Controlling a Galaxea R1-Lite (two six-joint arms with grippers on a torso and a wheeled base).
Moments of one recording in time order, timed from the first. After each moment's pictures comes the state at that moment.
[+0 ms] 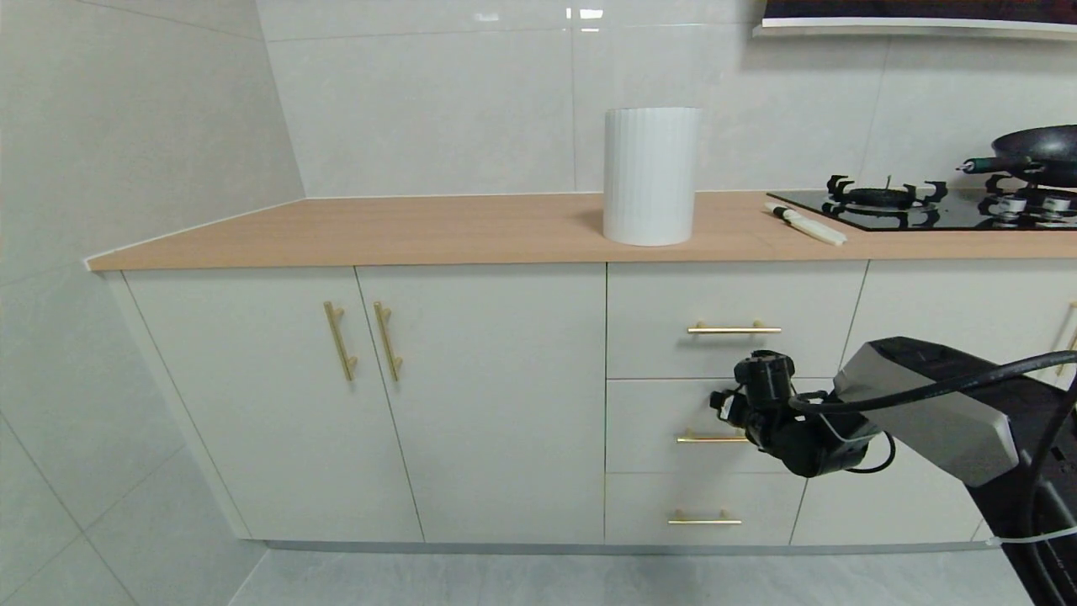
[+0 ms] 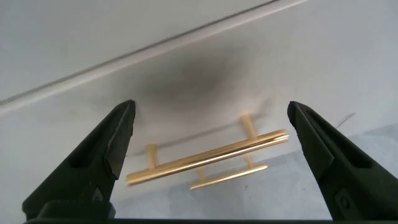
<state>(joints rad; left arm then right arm) 0.00 0.00 0.00 0.00 -0.04 0.01 0.24 2.60 -1.34 -0.72 -0.37 0.46</state>
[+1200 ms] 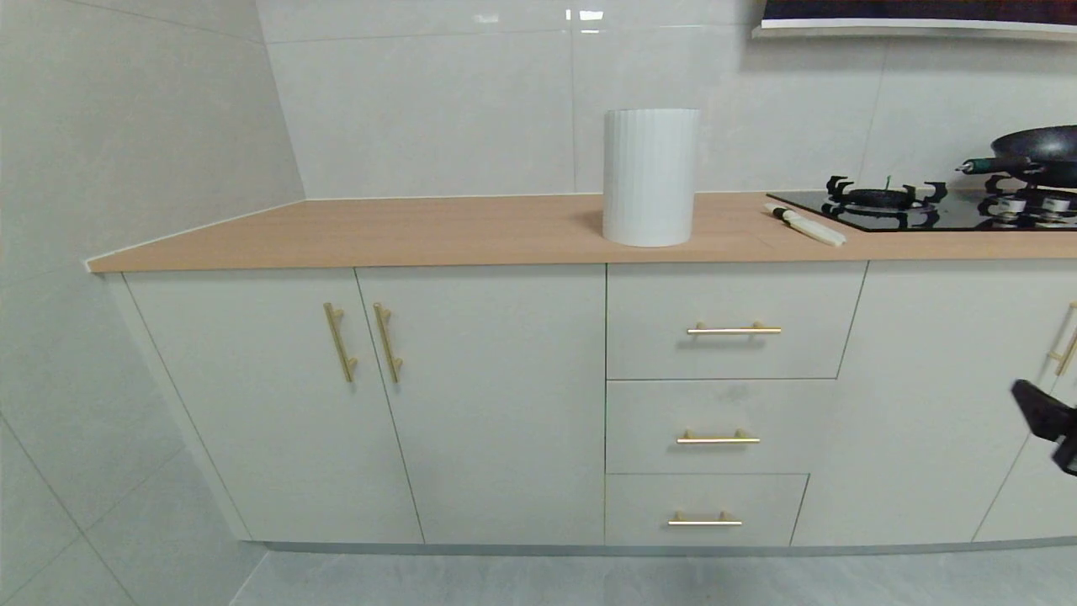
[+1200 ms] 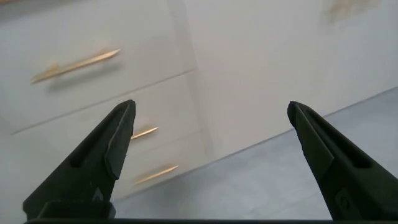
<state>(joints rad) 0.00 0.00 0.00 0.00 -0.04 0.01 0.11 1.13 -0.22 -0.77 -0.52 0.18</state>
